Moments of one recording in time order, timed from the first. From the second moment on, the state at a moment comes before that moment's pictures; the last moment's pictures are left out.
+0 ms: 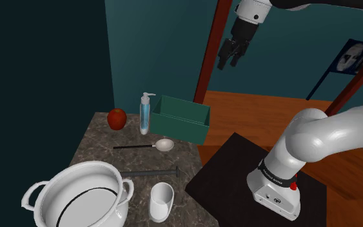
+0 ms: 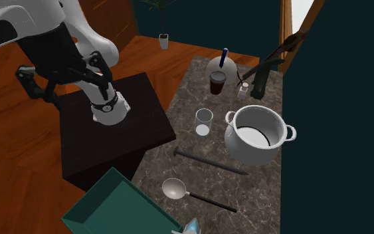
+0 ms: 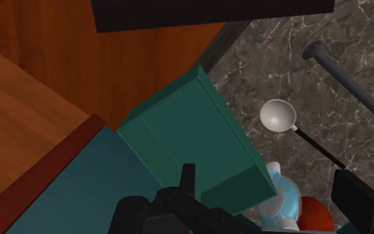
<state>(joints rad) -0.02 -0.79 0.05 -2.38 0.03 1.72 0.11</state>
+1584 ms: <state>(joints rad) 0.18 -0.17 0.16 -2.44 0.13 2.28 -0.14</state>
